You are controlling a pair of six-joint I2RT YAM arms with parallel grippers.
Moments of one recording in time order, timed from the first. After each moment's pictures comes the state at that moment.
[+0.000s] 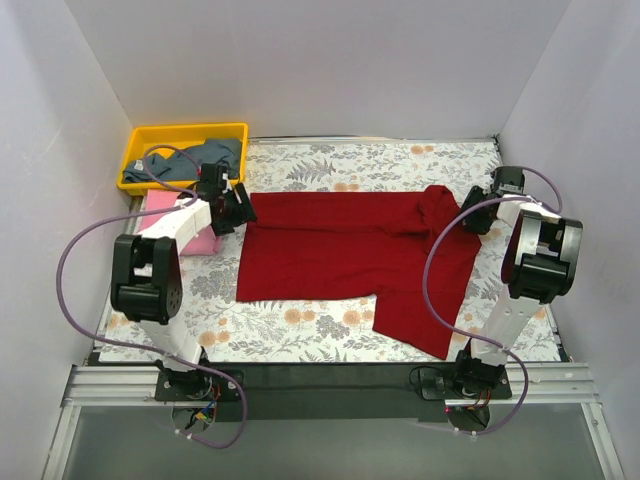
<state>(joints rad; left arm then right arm) -0.13 1.79 1.22 -0.43 0.04 -0.50 -0.23 1.91 1.22 -0.32 -0.22 0.33</state>
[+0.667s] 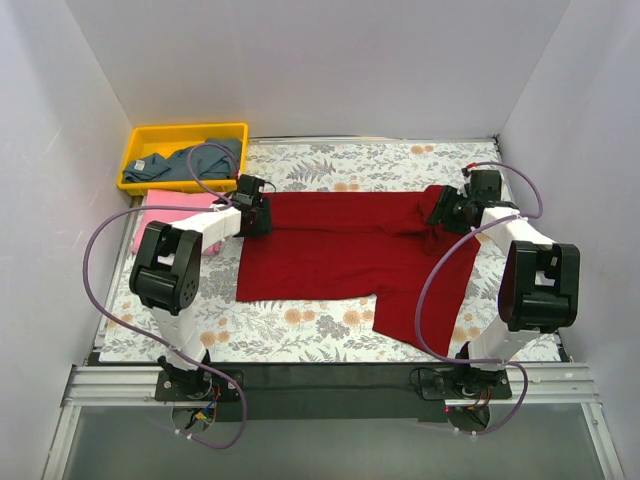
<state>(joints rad) -0.31 1.84 1.16 -0.29 -0.20 -0.33 -0.05 1.64 1.05 -0.29 -0.27 0.31</state>
